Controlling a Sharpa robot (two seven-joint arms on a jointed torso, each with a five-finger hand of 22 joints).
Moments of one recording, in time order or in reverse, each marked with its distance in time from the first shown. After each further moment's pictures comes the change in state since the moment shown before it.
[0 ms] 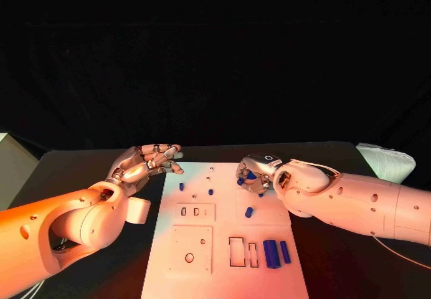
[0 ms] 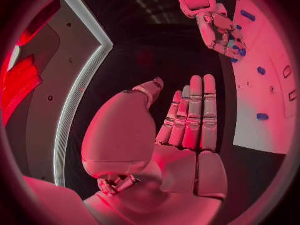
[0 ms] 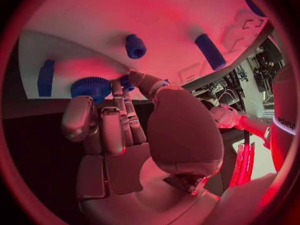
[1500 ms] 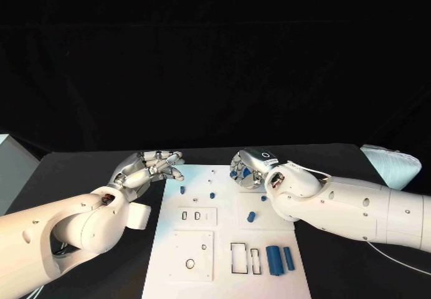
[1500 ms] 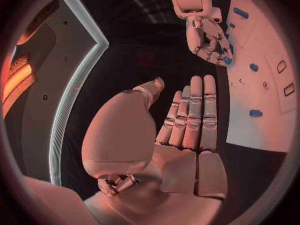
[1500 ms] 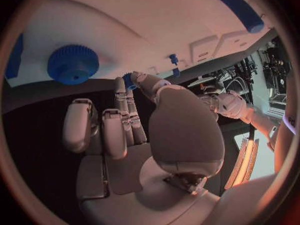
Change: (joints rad) left arm 0.001 0.000 0.000 -0.011 0.000 0.009 -0.028; left_hand 0.000 0.000 0.012 -0.012 0.000 0.000 0.000 -0.004 -0.002 -0.004 0.004 0.000 0.000 -0.014 0.000 0.015 0.010 0.000 -0.016 0.002 0.020 0.015; right arm 0.017 0.056 0.007 0.018 -0.001 -0.180 -0.127; right_hand 0.003 0.064 0.048 0.026 -0.011 0.084 -0.038 0.084 0.051 0.120 -0.038 0.031 0.055 0.004 -0.032 0.035 0.019 -0.015 0.032 -0.026 0.060 0.099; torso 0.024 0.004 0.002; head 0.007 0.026
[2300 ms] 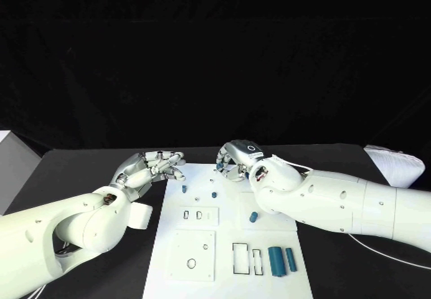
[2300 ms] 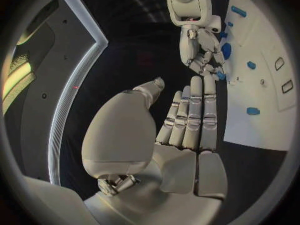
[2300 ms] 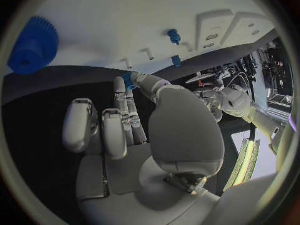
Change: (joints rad) left arm 0.001 0.010 0.000 -0.007 0.000 0.002 -0.005; left_hand 0.000 0.000 0.003 -0.003 0.000 0.000 0.000 0.000 0.000 0.000 0.000 0.000 0.000 -0.004 0.004 0.005 0.001 0.000 0.000 0.000 0.004 0.003; right arm 0.018 0.108 0.009 -0.066 0.003 -0.030 -0.019; right_hand 0.000 0.000 -0.002 -0.001 -0.001 -0.002 -0.002 0.000 0.000 0.002 -0.002 -0.004 0.000 0.000 0.000 0.000 -0.001 0.000 0.000 0.000 0.000 -0.002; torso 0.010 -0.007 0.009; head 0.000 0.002
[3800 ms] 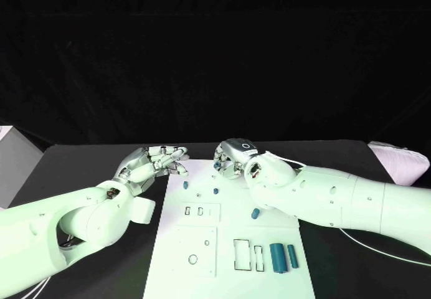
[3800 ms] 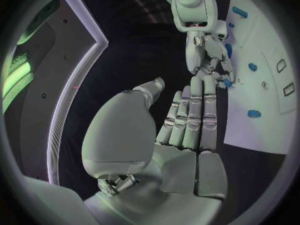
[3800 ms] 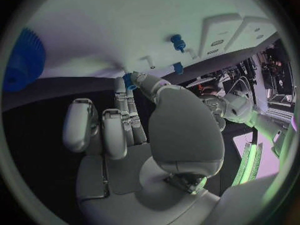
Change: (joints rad) left arm 0.009 0.002 0.000 0.005 0.000 0.005 -0.002; left_hand 0.000 0.000 0.003 -0.003 0.000 0.000 0.000 -0.005 -0.001 0.000 0.000 0.000 0.000 0.000 0.000 0.000 0.001 0.000 -0.004 0.004 0.005 0.003; right arm -0.003 0.062 -0.002 -0.070 0.004 0.053 0.007; right_hand 0.002 -0.002 -0.005 0.000 0.000 -0.014 -0.001 0.023 0.000 0.001 -0.001 -0.010 0.002 0.000 0.000 0.000 0.001 0.000 -0.004 -0.004 0.000 -0.010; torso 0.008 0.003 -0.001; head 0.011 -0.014
